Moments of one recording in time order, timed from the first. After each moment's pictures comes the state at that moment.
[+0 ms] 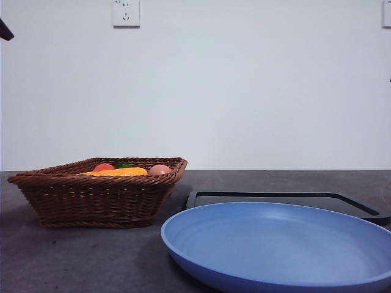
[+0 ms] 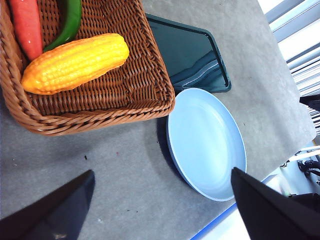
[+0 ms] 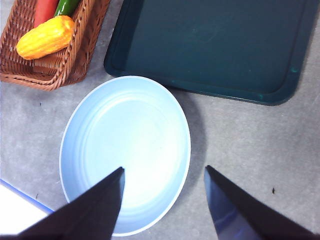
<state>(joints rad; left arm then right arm) 0.00 0.68 0.65 -0.73 0.76 -0.16 0.03 0.85 0.77 -0.87 -0.55 0.08</state>
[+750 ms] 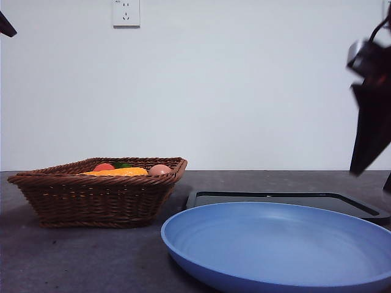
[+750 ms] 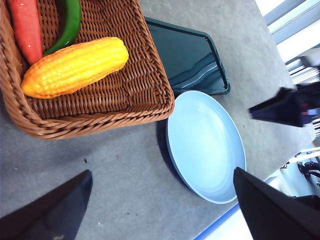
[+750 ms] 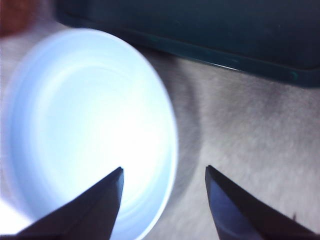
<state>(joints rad) 0.00 0.68 0.65 -0.72 0.76 -0.17 0.18 1.27 0.77 -0.71 -0.46 0.08</state>
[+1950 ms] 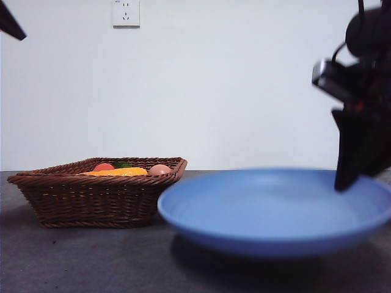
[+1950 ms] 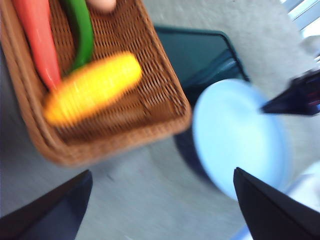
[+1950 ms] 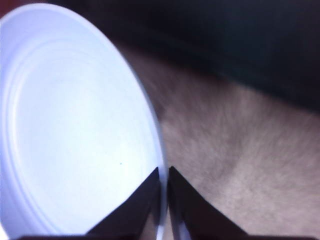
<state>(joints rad) -0.09 0.76 0.74 -0.72 0.61 -0.09 0.27 1.39 0.87 -0.72 -0.45 0.07</state>
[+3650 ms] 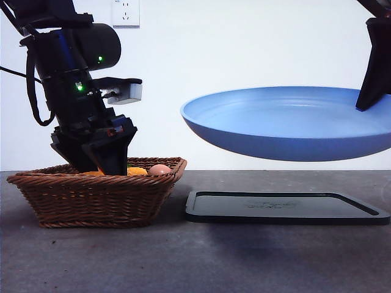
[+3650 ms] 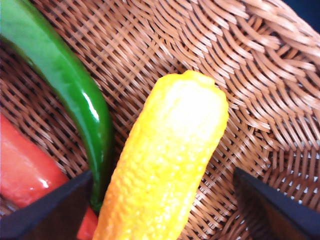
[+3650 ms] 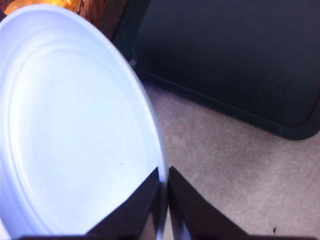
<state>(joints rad) -0.42 1.74 1.20 -0.61 0.13 0.38 0.19 1.11 0.92 -0.84 -0.47 0.01</state>
